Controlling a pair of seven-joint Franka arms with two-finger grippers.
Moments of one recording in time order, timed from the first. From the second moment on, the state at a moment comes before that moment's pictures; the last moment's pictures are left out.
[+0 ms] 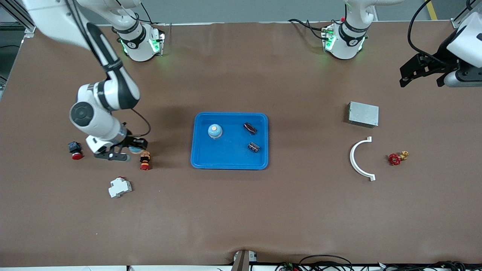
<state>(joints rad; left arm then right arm) -0.03 -0.04 -0.12 -1.47 0.01 1.45 -0.14 0.10 0.30 0.13 -2.10 -0.04 2.38 0.42</state>
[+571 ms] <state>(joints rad) -0.04 -0.06 -0.19 -1.47 0.01 1.37 -0.14 0.41 0.37 0.13 -1.96 -0.04 2.35 0.98</state>
